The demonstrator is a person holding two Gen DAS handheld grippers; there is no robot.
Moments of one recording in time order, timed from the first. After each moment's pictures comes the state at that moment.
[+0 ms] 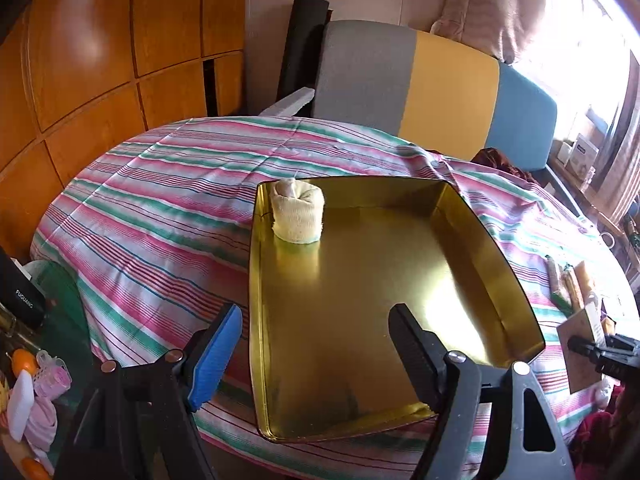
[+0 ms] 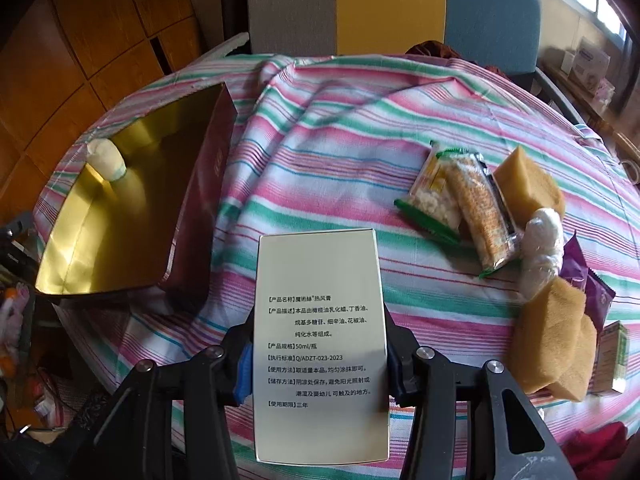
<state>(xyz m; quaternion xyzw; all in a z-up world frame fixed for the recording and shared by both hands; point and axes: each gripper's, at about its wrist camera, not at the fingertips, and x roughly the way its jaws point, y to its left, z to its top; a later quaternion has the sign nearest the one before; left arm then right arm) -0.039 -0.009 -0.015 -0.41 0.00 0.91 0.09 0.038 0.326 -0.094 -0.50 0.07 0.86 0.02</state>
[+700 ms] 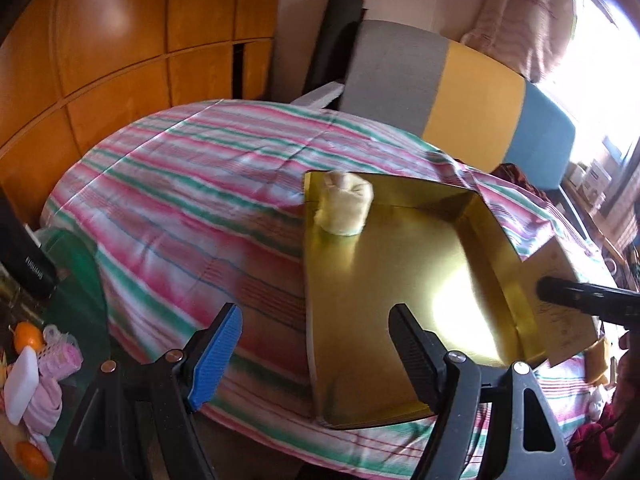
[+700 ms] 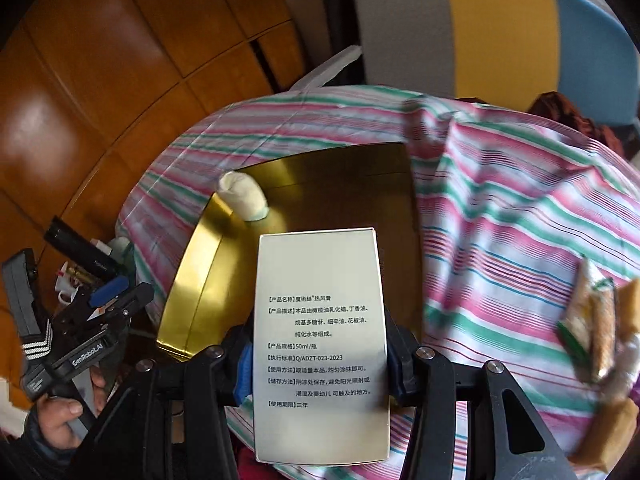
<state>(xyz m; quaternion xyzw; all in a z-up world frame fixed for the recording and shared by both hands) -0.039 -0.062 -0.020 -0.43 -0.05 0.90 0.05 -0.042 0.199 -0.030 -0.48 0.08 0.86 -0.15</state>
